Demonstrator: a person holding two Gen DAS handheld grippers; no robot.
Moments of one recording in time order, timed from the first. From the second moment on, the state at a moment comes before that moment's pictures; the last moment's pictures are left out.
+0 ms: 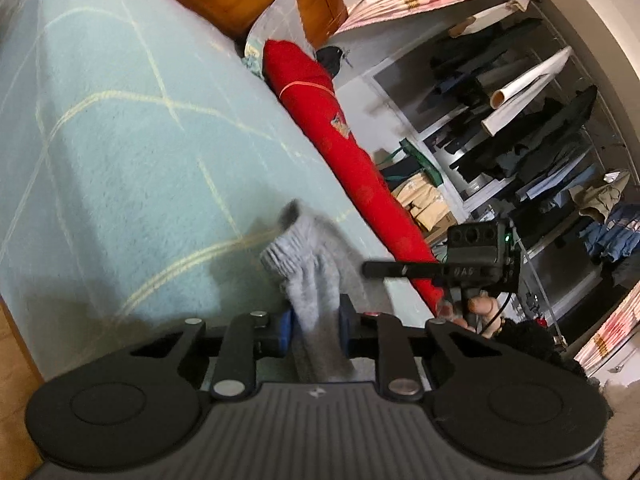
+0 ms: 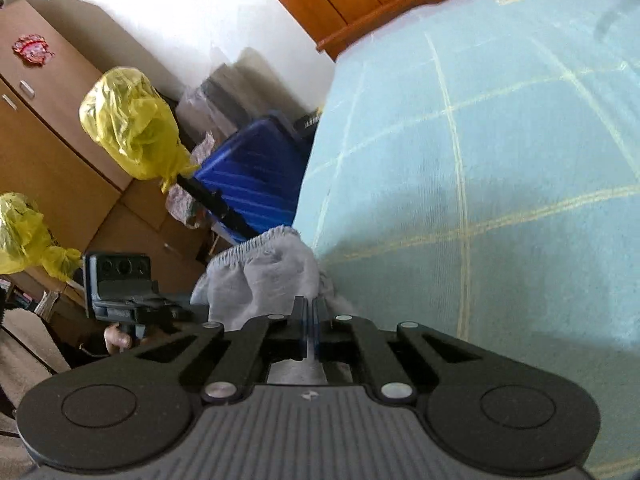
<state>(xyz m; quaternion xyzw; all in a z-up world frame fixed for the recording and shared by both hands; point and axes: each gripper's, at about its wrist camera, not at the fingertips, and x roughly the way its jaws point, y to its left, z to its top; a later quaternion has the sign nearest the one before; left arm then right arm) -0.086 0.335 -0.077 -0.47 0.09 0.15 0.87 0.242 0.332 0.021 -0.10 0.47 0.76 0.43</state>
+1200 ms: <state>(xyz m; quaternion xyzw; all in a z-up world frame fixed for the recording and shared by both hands) -0.085 0.341 -0.071 -0.47 0.14 0.23 0.84 0.220 0.302 0.073 -0.13 0.41 0.72 0.54</state>
